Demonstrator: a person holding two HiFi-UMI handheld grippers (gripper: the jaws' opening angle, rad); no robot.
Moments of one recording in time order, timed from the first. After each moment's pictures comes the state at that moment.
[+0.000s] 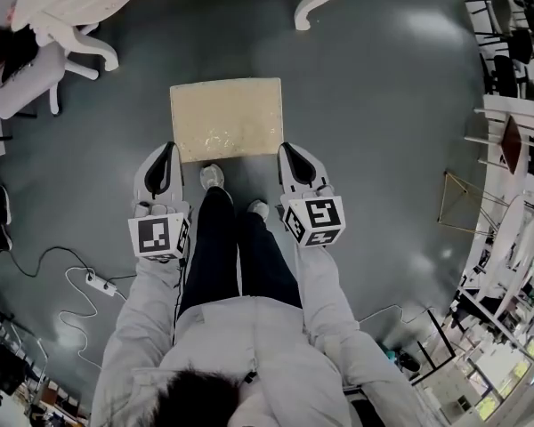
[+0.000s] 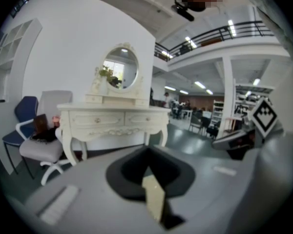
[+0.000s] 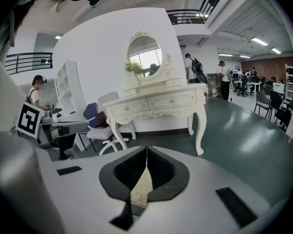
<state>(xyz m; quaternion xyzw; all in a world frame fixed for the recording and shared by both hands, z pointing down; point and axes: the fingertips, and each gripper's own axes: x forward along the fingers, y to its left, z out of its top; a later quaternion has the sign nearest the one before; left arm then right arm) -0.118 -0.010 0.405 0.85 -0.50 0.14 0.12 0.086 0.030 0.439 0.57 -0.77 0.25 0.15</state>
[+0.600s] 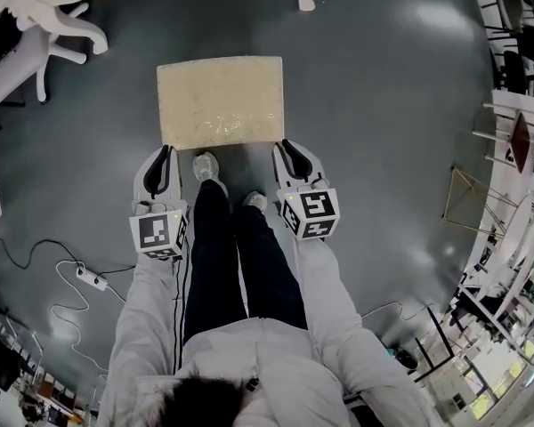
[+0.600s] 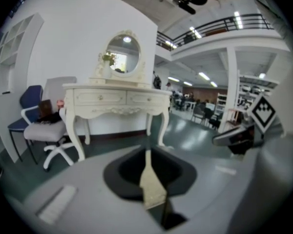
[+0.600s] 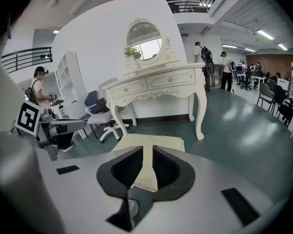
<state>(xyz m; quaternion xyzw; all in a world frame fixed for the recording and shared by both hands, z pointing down) -0.116 0.037 0.516 0.83 -0.51 0.19 0.15 0.097 0.070 0.549 0.54 -0.77 0.28 0.19</state>
